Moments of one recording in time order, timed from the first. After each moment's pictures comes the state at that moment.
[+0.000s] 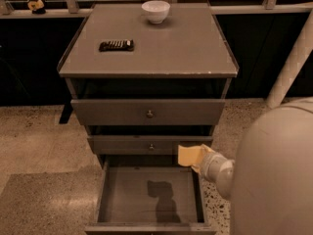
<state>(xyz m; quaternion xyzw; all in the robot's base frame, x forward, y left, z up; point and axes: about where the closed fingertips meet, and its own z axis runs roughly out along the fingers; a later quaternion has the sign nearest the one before) 0.563 -0.180 0.528 -0.49 0.78 -0.11 0.38</state>
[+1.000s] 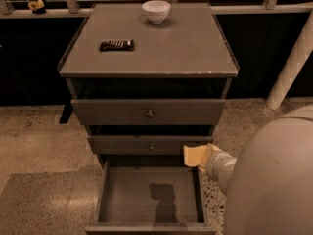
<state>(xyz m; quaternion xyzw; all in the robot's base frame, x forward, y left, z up) 0.536 -0.203 0.552 -0.50 0.78 -0.15 0.34</state>
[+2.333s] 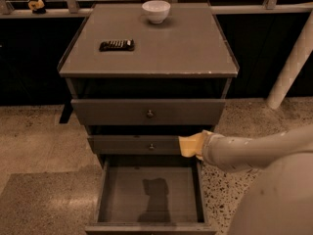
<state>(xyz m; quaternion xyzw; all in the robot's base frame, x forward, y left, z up) 0.556 -0.190 0.604 -0.56 0.76 -0.16 0.30</state>
